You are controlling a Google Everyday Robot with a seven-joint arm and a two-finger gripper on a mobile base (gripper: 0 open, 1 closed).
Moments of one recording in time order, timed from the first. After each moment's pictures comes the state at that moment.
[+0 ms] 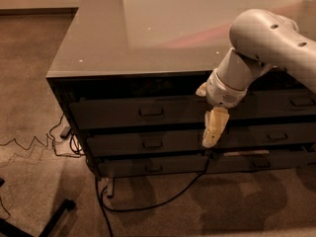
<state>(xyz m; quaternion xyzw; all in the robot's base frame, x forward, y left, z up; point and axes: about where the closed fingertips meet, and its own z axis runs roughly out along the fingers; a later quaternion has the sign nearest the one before) 0.527 -0.133 0.778 -0.68 0.72 0.11 0.12</state>
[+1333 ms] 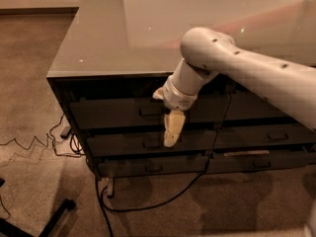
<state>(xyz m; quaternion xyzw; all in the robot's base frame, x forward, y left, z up) 0.560 -0.026 0.735 -0.74 0.63 0.14 0.16</state>
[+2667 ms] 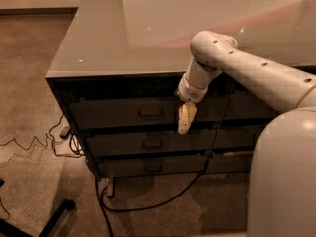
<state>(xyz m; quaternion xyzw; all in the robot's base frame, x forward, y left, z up) 0.641 -0.082 0.679 -0.70 0.70 0.12 0.11</state>
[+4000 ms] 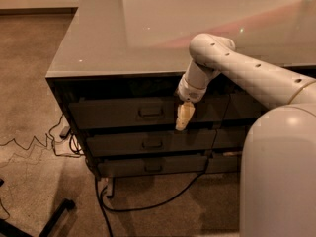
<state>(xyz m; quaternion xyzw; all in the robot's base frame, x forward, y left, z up) 0.657 -0.088 0.663 -0.69 0.71 0.12 0.10</state>
